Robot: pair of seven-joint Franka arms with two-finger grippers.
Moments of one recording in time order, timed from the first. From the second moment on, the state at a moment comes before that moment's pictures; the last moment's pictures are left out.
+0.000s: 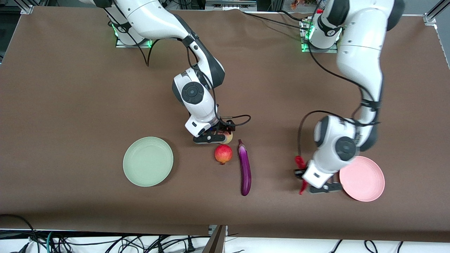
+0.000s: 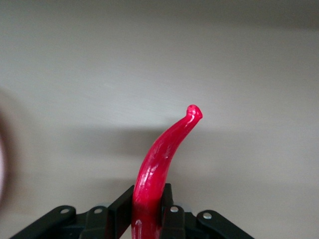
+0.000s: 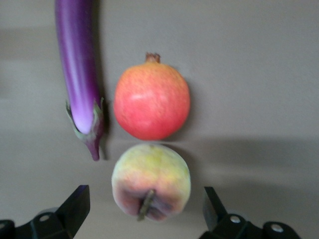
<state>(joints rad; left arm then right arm) -0.21 0.88 0.09 -1.26 -0.12 2.25 -0.14 0.77 0.79 -0.11 -1.39 0.23 2.38 0.54</state>
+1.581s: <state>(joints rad) 0.02 0.91 0.03 -1.22 -0.26 2.33 0.42 0.80 0.80 -0.20 -1.38 0.14 2.22 0.52</state>
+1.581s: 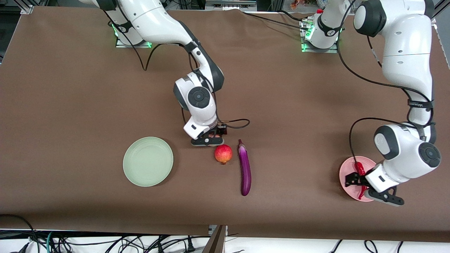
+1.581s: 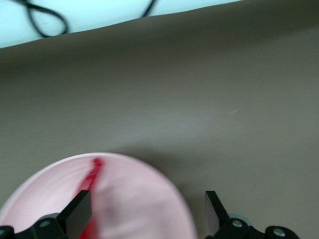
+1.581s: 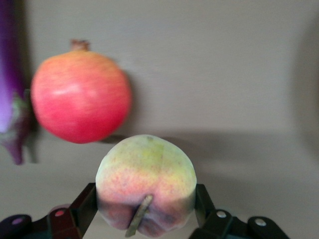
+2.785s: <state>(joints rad) -0.55 1.00 0.06 -1.23 -0.28 2.49 -0.35 0.59 0.60 -0.36 -1.57 0.14 2.13 -0.27</state>
